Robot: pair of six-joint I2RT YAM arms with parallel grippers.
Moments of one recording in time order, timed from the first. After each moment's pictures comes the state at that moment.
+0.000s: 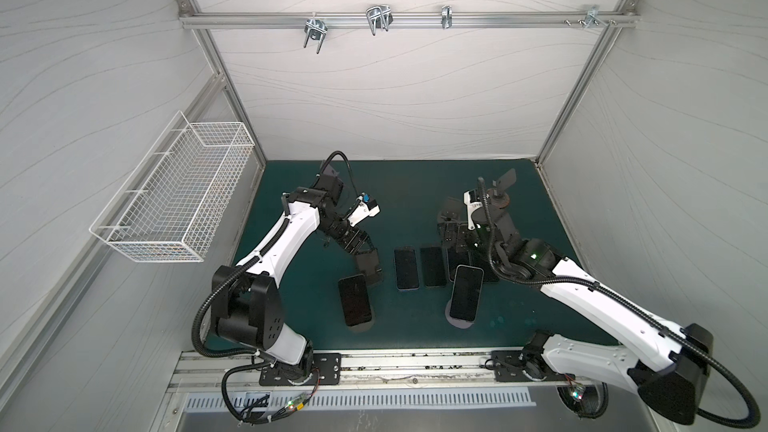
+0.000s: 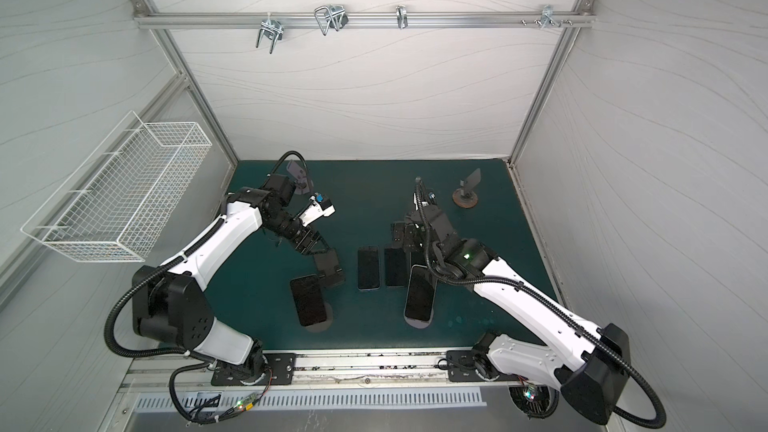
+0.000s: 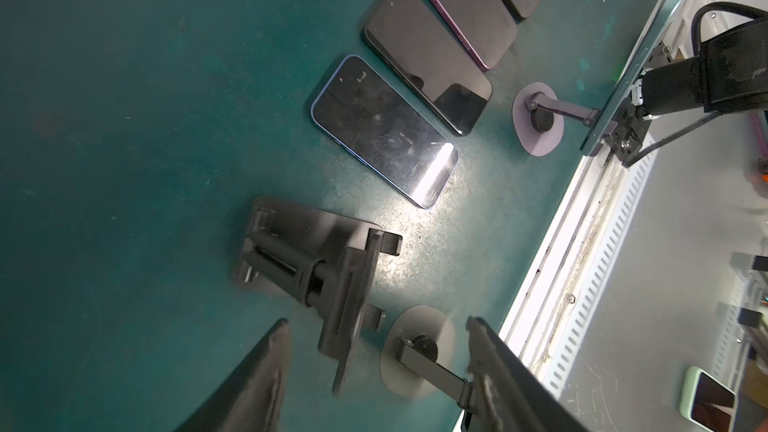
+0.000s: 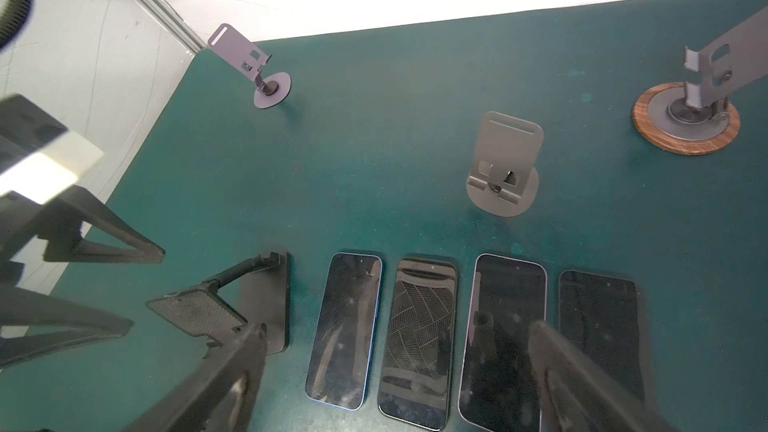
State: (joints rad) left arm -0.23 1.55 1.29 -1.15 0.58 0.56; right arm 0.80 1.07 0.97 -0.50 0.27 0.50
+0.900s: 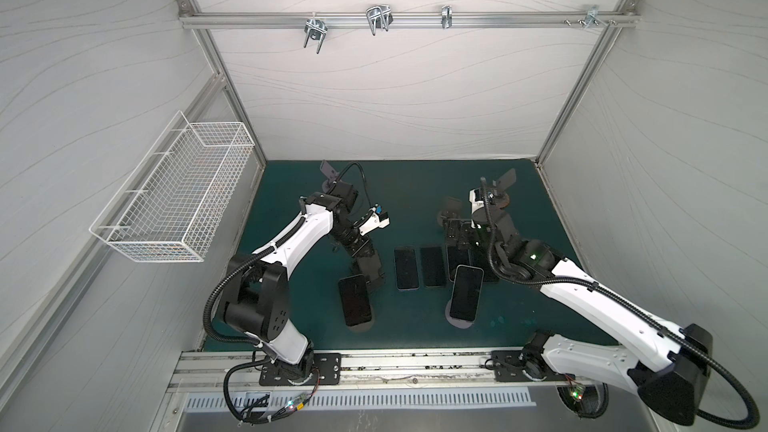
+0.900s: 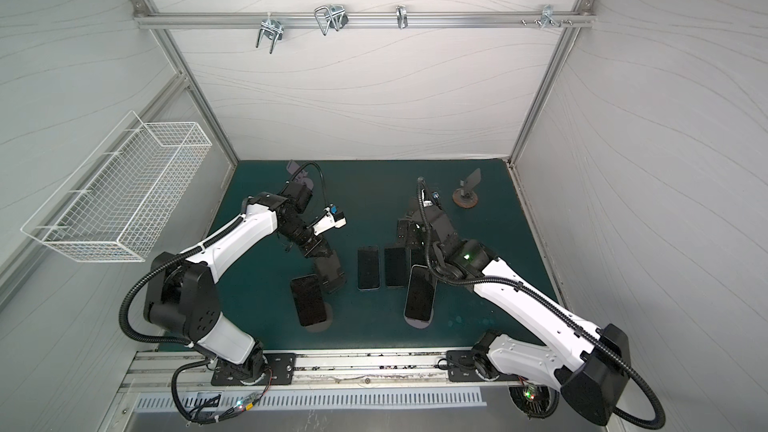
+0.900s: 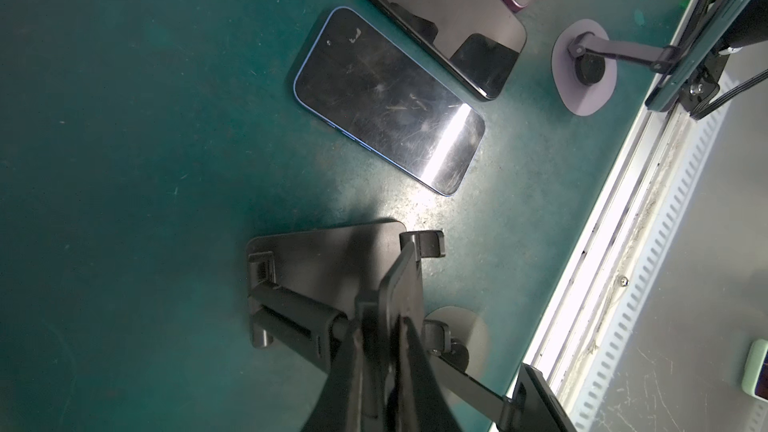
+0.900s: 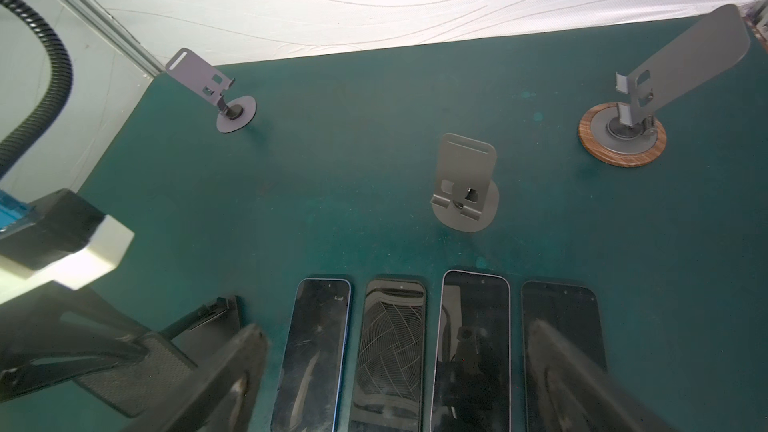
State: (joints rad) left arm -0.30 1.59 1.24 -1.08 0.50 0.59; right arm 0.79 1.08 0.96 -0.48 0.37 0.49
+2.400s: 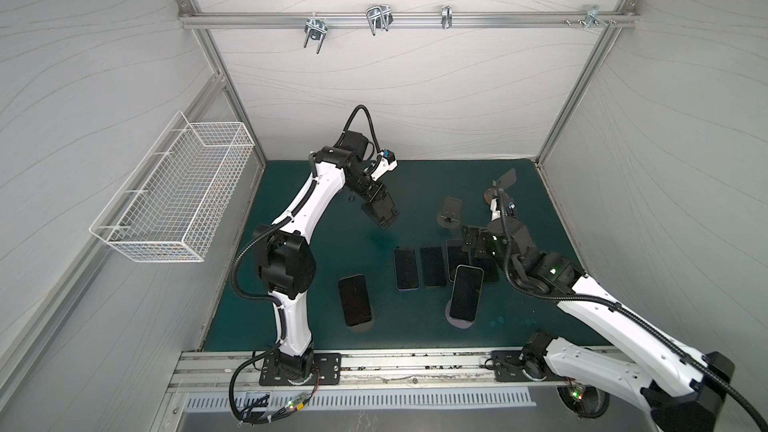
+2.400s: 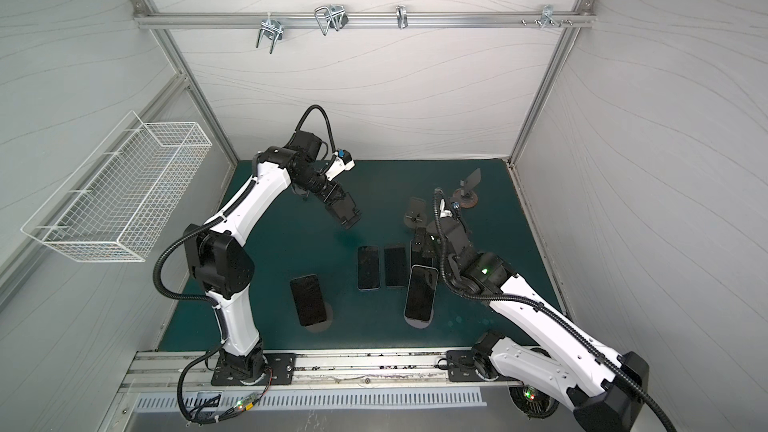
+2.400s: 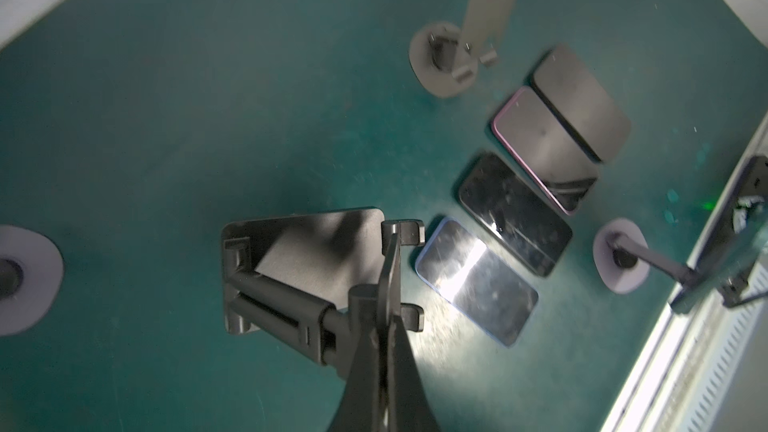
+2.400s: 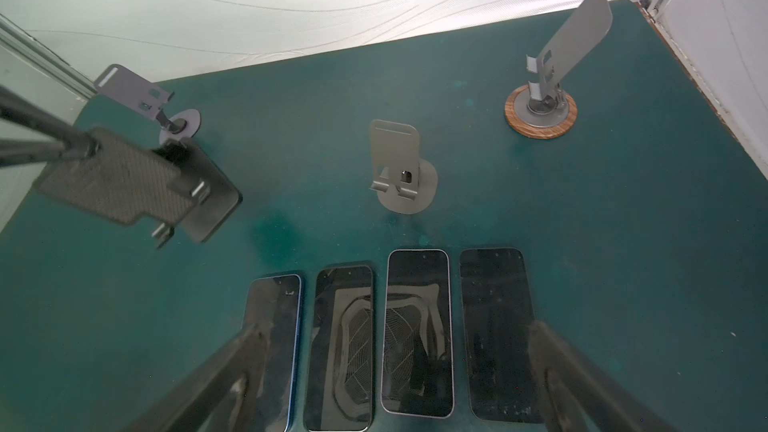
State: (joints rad) left arm -0.31 1.96 1.97 -1.13 0.42 0.38; right arm 0.77 0.93 0.88 -0.60 0.46 0.56
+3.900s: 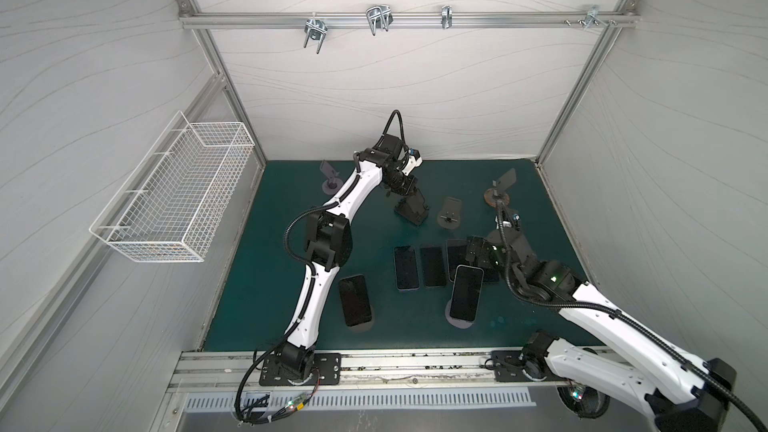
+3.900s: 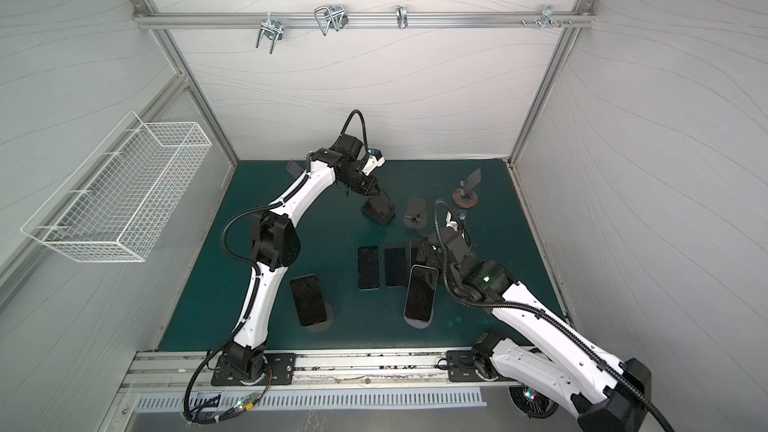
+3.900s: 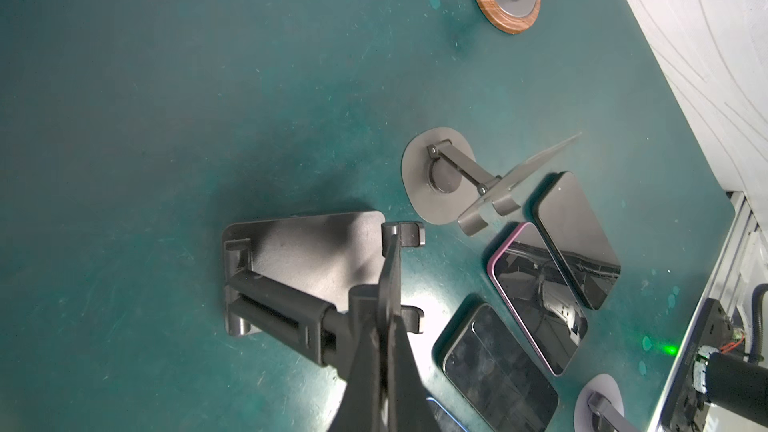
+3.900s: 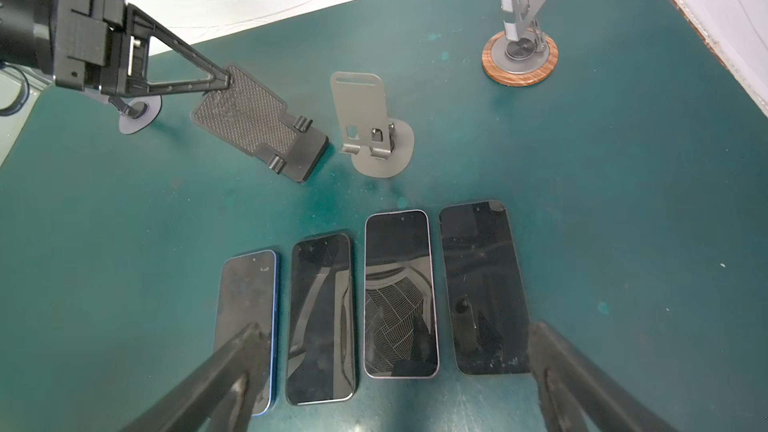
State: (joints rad) left arm -0.42 2.40 2.36 -1.04 0.46 0.06; right arm 0.77 0.87 0.79 -0.66 0.46 0.67
